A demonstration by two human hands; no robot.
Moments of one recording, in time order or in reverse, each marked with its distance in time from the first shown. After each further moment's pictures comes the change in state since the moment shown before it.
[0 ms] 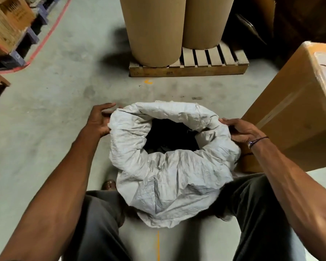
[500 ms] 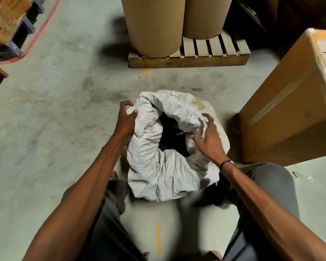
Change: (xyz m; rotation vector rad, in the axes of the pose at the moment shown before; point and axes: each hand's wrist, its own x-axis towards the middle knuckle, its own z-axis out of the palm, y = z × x) left_hand 0.003 -0.092 0.032 0.690 0.213 0.527; right_hand -0.014 0.126 0.072 -1.145 0.438 -0.728
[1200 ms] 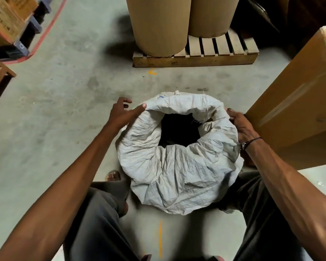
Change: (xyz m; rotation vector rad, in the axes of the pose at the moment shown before) left_hand 0.023 0.030 -0.022 0.354 -0.041 -0.101; right_hand 0.082 0.015 -0.070 1.195 -0.138 0.634
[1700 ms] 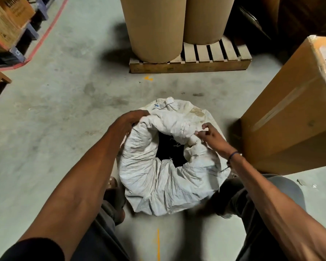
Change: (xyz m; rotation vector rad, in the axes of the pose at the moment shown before) left_hand 0.032 0.032 0.041 -0.070 -0.453 -0.353; right_hand 0.007 0.062 0.002 -0.761 -0.084 -0.201
